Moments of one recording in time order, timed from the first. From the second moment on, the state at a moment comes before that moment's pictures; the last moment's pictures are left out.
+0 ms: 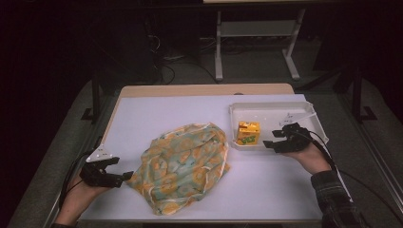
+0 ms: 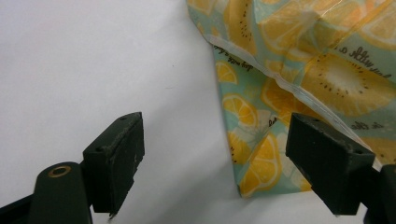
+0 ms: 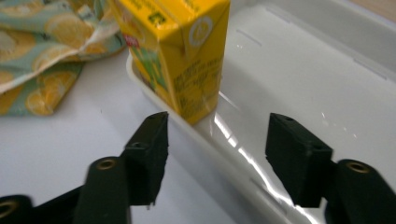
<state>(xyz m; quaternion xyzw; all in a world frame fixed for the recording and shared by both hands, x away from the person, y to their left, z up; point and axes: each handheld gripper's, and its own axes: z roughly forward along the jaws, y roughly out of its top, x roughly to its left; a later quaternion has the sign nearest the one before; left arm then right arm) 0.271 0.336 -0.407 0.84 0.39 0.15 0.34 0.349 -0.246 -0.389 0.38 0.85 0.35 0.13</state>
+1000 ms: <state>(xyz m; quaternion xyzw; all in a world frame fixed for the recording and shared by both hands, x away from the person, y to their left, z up) 0.267 0.336 -0.406 0.84 0.39 0.15 0.34 0.258 -0.259 -0.409 0.41 0.83 0.34 0.16</state>
